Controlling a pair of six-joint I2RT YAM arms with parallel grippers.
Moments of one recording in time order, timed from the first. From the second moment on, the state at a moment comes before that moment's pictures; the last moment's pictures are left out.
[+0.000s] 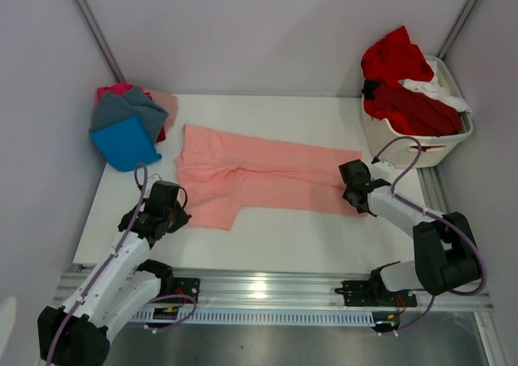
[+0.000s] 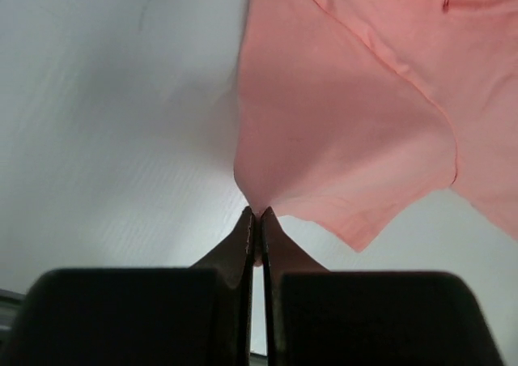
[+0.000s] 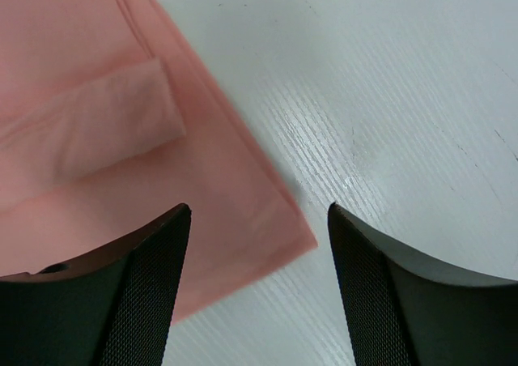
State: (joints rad) left arm -0.31 0.78 0.53 -0.73 -0.23 -0.84; right arm 0.34 1.38 0.70 -0.45 0.63 0.80
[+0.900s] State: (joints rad) left arm -0.22 0.72 0.59 -0.80 -0.23 -0.85; right arm 0.46 1.21 0.56 -0.62 0.44 0.94
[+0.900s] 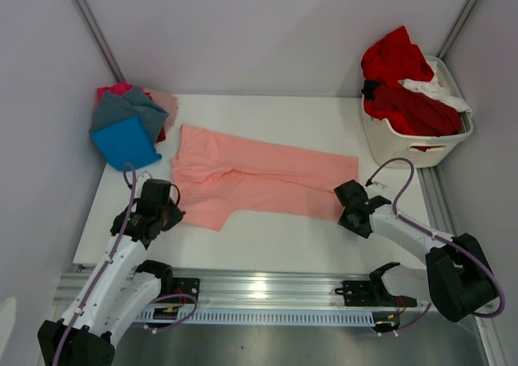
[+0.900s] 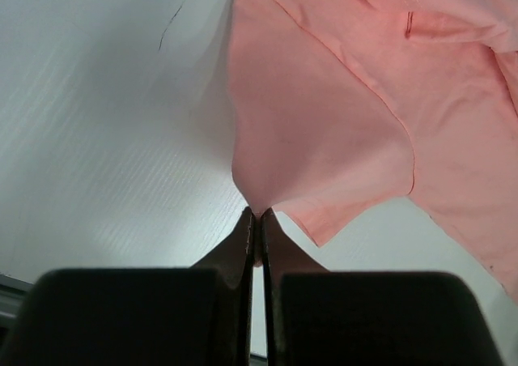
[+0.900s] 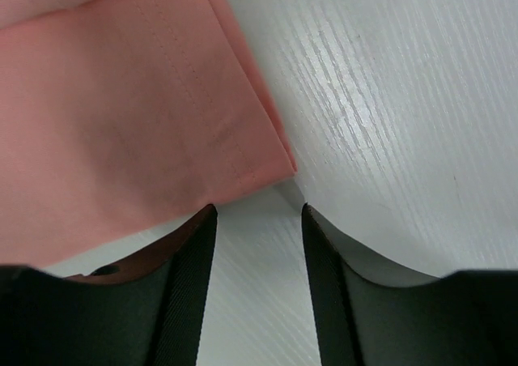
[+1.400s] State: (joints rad) left arm -0.22 0.68 0.59 -0.80 -0.14 -0.85; right arm 0.49 1.21 0.70 -0.58 0.40 0.82
